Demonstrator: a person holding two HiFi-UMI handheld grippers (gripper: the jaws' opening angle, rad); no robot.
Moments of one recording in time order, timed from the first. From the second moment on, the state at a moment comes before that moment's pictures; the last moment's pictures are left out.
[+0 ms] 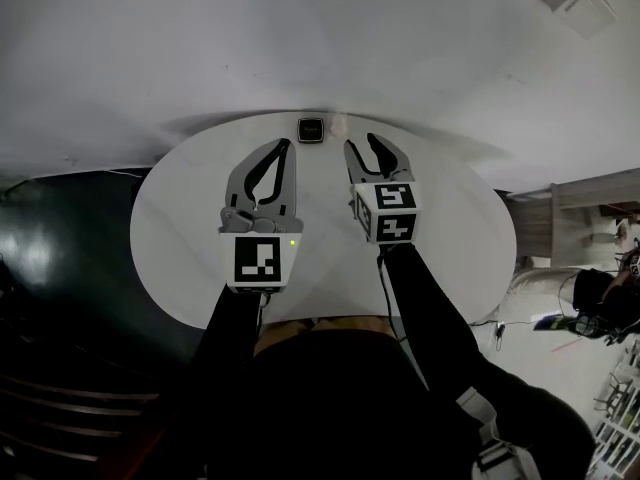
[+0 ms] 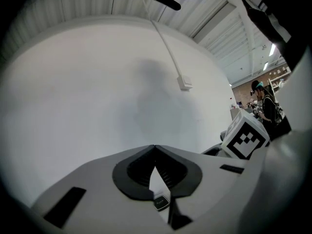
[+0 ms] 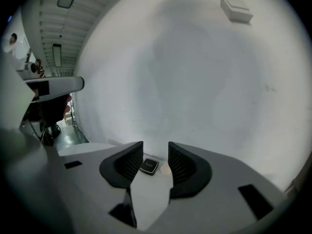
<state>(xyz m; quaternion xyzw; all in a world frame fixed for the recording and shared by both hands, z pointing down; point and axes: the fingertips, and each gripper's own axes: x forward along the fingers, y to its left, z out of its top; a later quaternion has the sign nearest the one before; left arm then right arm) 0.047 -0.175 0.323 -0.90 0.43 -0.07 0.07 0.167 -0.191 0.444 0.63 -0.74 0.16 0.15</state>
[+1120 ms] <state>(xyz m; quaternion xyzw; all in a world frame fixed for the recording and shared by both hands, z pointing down) -0.058 -0.111 0.275 -0.88 0.46 -0.05 0.10 0.063 -0.102 0.364 0.60 -0.79 0.07 0.13</state>
